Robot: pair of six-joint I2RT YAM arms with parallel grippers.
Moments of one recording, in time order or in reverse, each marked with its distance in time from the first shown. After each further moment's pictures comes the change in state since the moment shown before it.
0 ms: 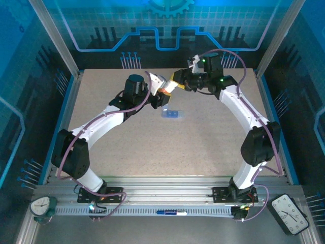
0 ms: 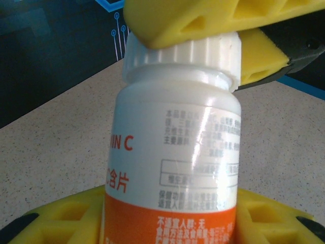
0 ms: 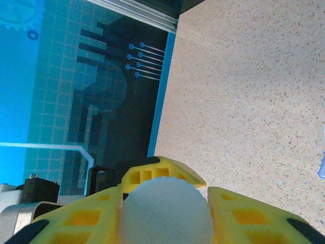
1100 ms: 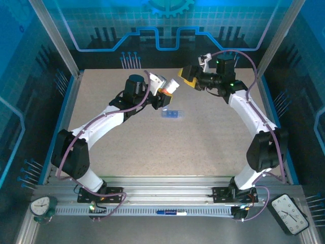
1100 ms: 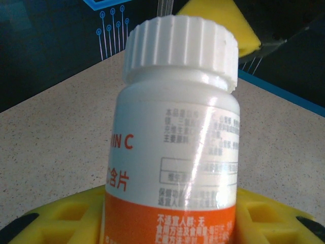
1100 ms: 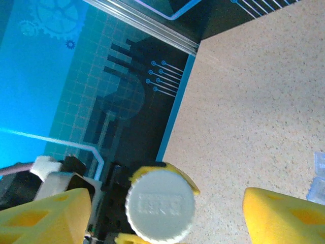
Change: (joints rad) left arm -0.003 -0.003 0.000 0.001 0.053 -0.053; right arm -0.095 -0.082 -0.112 0.169 -0.092 -0.008
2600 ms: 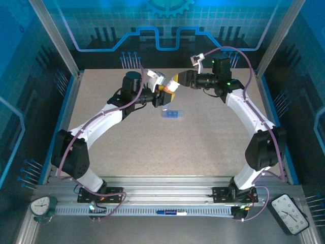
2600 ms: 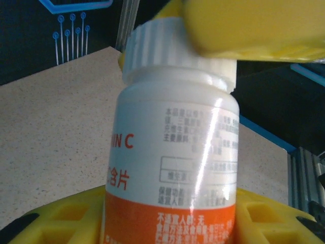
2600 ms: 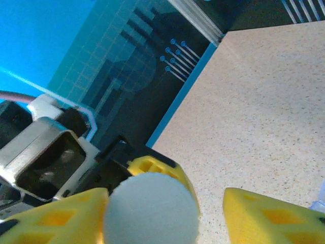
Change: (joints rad) left arm 0.029 0.001 0.038 0.030 0.178 -0.160; right arm 0.024 0.009 -0.002 -0.012 -0.077 -0.241
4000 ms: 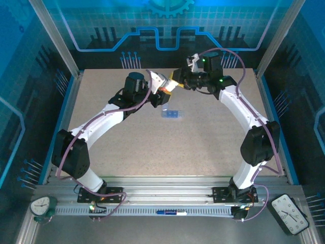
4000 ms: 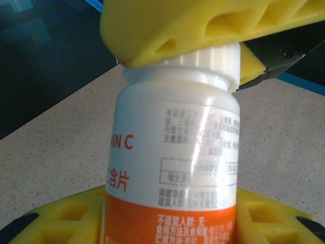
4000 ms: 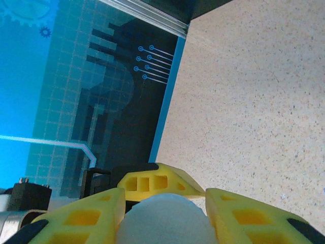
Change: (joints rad) left arm -0.026 0.005 0.008 -0.082 -0.223 0.244; right arm 0.069 0.079 0.104 -0.093 0.152 0.229
